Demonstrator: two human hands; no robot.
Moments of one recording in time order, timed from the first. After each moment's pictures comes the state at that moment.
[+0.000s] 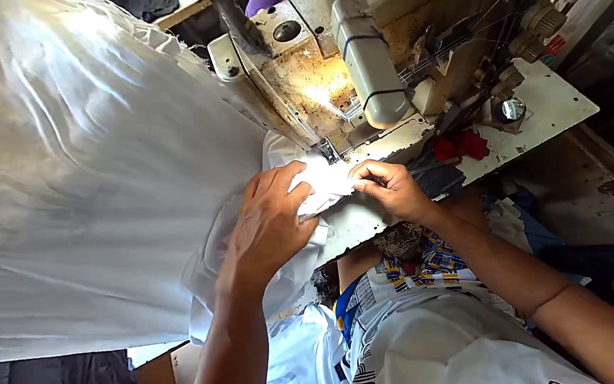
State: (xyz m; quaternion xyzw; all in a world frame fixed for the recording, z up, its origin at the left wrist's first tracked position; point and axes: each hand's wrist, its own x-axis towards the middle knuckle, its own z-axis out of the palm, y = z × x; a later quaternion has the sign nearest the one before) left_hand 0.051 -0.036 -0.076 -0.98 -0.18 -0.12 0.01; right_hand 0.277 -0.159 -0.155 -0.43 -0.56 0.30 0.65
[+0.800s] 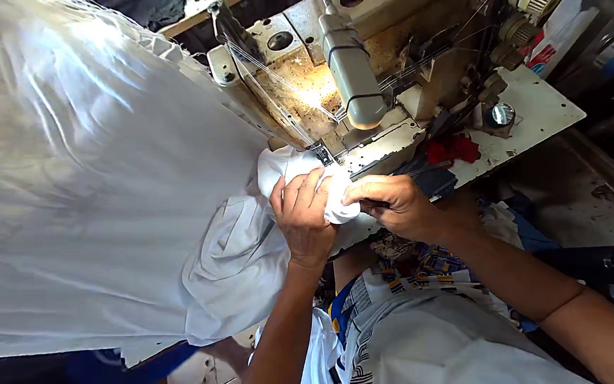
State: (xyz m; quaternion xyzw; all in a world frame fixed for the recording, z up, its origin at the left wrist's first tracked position) left_hand 0.097 -0.078 -0.143 -0.89 -0.26 -0.38 0.08; right_hand 0.275 -0.193 -0.122 -0.42 -0.67 0.18 0.59
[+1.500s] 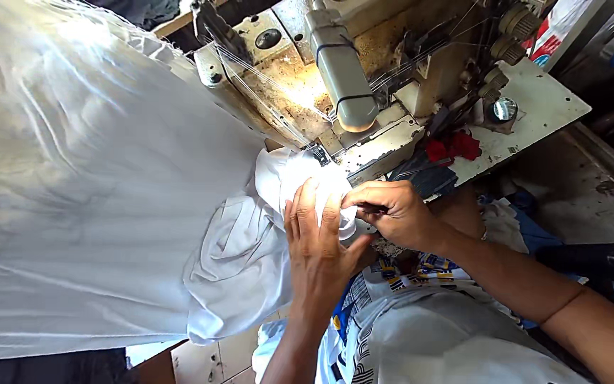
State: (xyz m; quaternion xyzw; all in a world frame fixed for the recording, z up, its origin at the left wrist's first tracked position) left_hand 0.083 -0.140 -0.116 -0.91 -0.29 -0.30 -0.05; right_hand 0.262 -0.203 -0.124 -0.47 -0.61 0.19 0.61
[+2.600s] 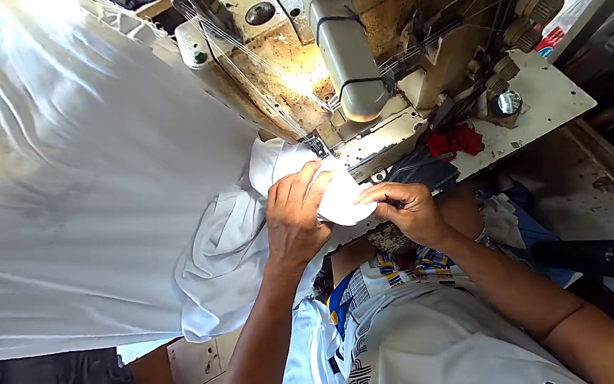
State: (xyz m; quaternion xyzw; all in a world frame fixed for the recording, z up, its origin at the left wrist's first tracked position) left_hand 0.080 -0.068 -0.133 -0.94 -0.18 -0.29 0.03; right_hand 0.270 -0.212 -0.165 -0.42 -0.53 0.28 0.68
